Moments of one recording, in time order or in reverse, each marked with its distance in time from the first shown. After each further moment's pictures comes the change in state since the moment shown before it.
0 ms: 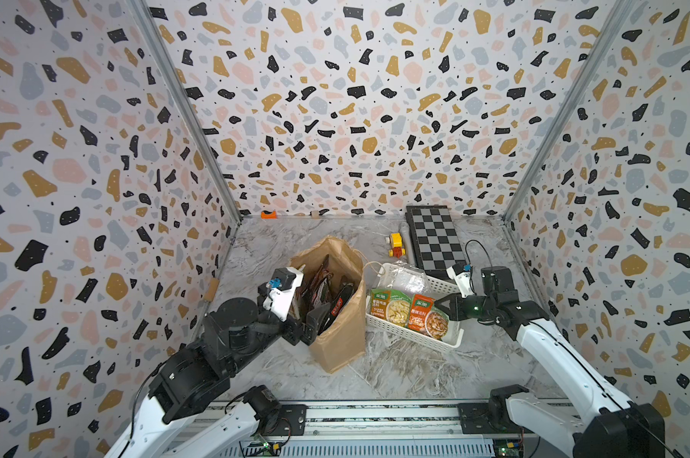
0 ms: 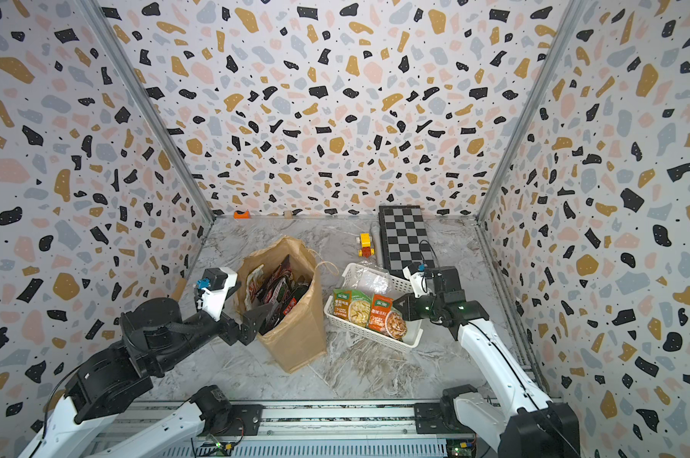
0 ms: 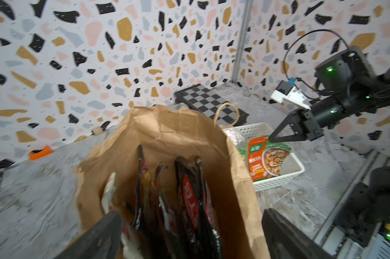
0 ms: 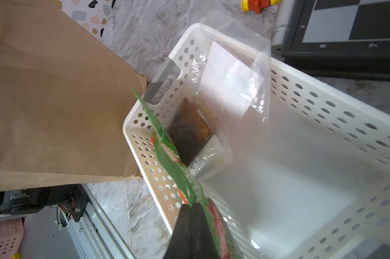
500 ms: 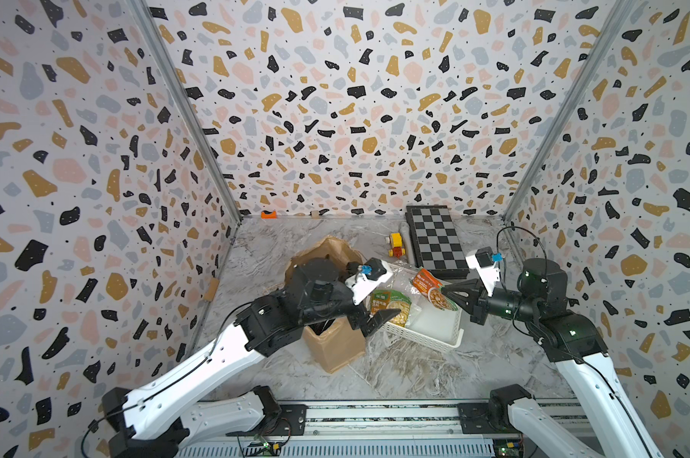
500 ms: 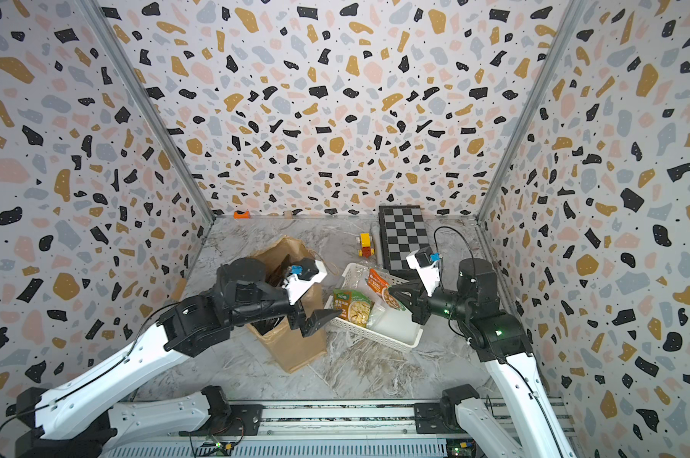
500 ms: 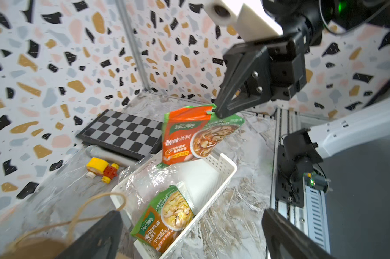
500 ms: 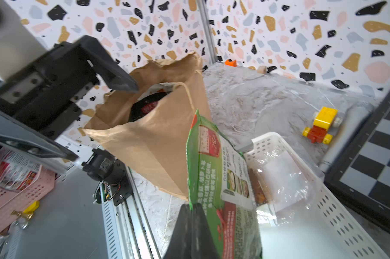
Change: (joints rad) left arm -0.208 0.475 0.174 0.240 0.263 0.222; right arm 0.050 -0.219 0.288 -0.129 -0.247 -0.157
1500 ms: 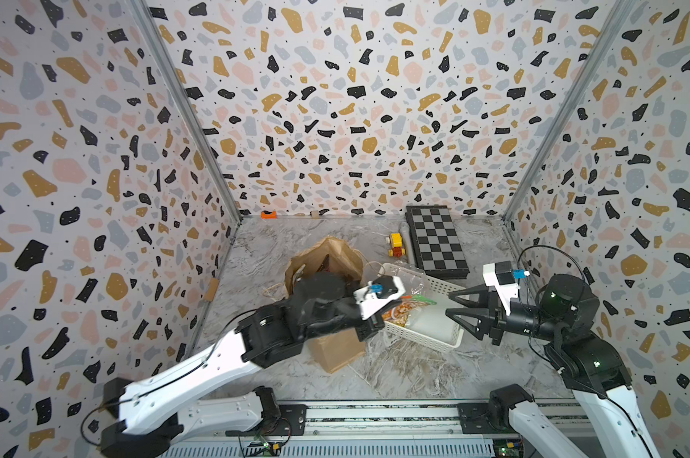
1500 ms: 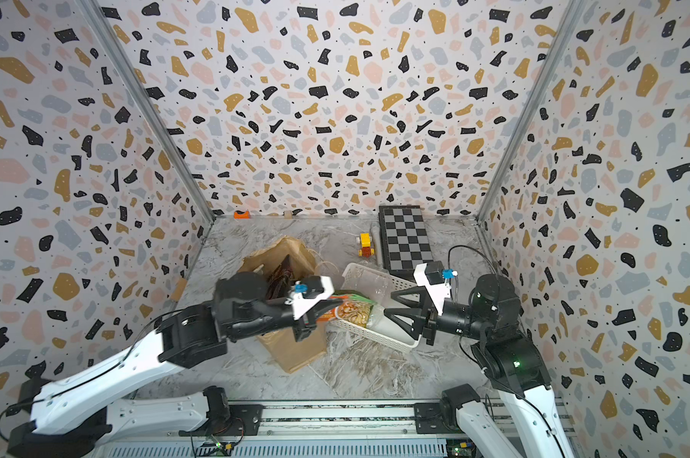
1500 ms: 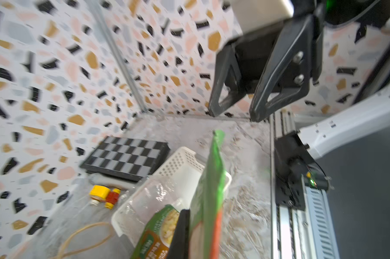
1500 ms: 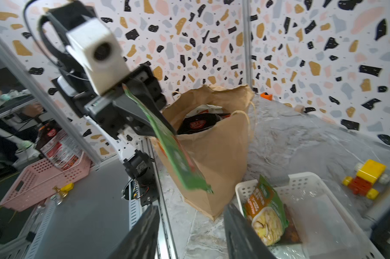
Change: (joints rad) left arm -0.102 -0.183 -0.108 0.119 -0.166 0.022; right arm 0.024 -0.129 -0.019 0.071 -0.061 0.072
